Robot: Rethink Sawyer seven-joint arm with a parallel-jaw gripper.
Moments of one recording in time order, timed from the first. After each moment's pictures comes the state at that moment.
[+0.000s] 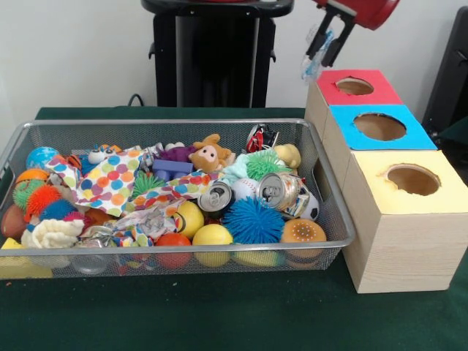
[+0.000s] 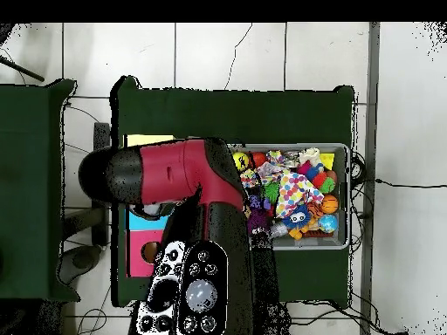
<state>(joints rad) 0.07 -0.74 -0.11 1.36 -0.23 1.13 2.22</state>
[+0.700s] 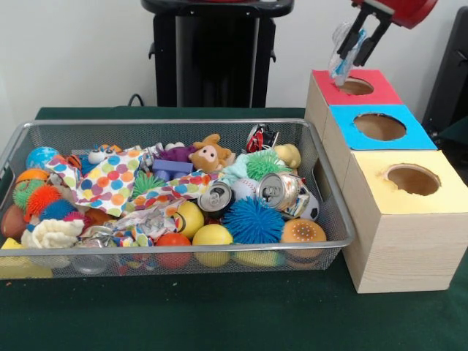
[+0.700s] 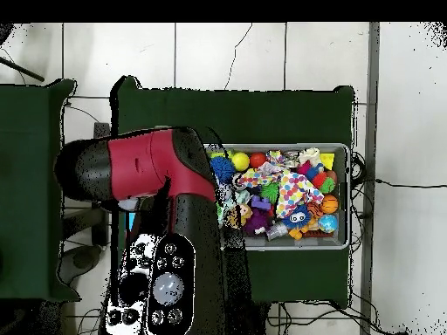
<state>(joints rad) 0.12 -0.71 -0.11 1.29 -0.23 1.18 2.22</state>
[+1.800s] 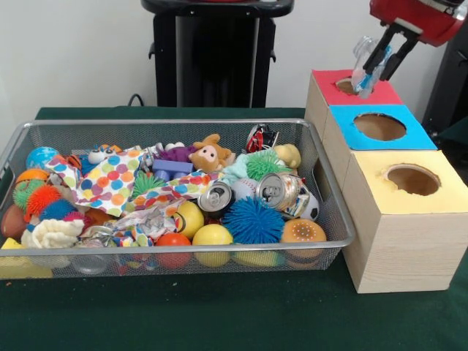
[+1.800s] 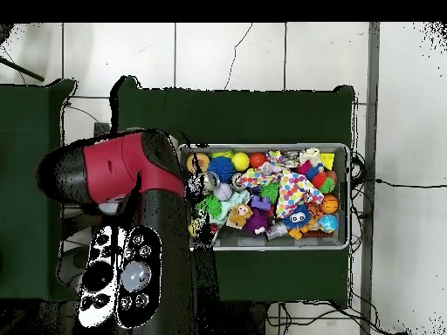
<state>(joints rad) 0.19 -0.66 -0.11 1.27 -0.23 1.18 2.22</state>
